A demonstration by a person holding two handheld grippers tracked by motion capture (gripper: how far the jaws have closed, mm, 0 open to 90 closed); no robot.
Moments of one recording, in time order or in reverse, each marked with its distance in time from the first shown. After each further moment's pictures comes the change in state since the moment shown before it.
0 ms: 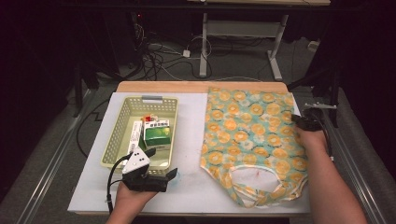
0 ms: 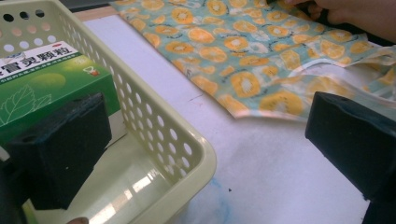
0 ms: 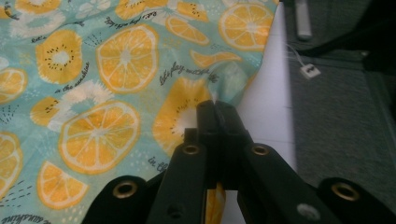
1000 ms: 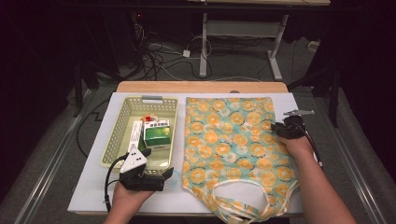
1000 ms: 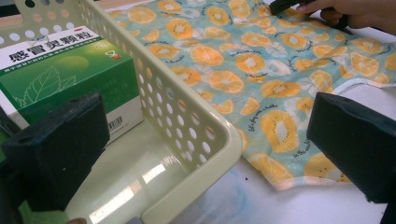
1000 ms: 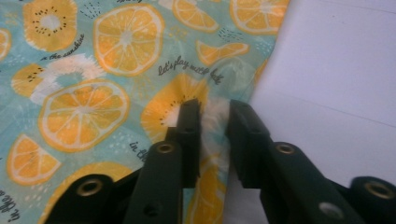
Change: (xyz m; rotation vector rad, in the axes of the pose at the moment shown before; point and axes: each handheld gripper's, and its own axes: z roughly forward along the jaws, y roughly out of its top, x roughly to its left) left arm 0.008 -0.006 -0.002 0.024 0.041 -0.014; right arm 0.063 -0.017 0.003 0.067 0.149 -0.171
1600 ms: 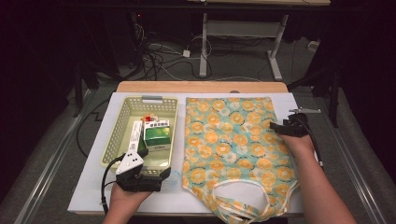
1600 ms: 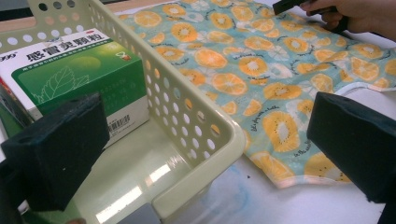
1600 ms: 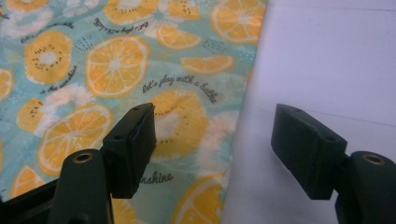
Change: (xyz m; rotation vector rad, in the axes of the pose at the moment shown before) left arm 0.002 -0.002 -0.008 -0.016 0.012 -0.012; right arm -0.011 0.003 -0.003 -0.037 0.012 0.119
